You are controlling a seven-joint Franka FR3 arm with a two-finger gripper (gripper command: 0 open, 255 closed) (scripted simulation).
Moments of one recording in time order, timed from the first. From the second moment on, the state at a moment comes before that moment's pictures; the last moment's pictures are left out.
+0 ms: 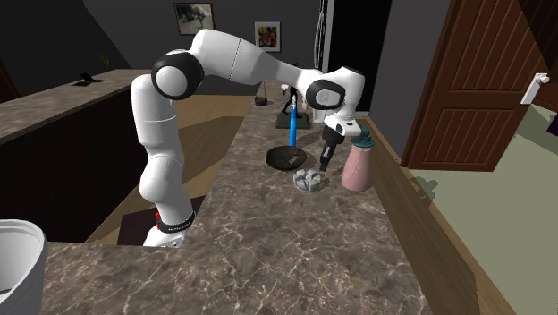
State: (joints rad) arm -0.19 0.11 -0.08 -1.84 0.03 1.78 0.55
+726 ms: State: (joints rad) arm -0.16 -0.14 -0.06 -2.10 -0.02 1.94 0.57
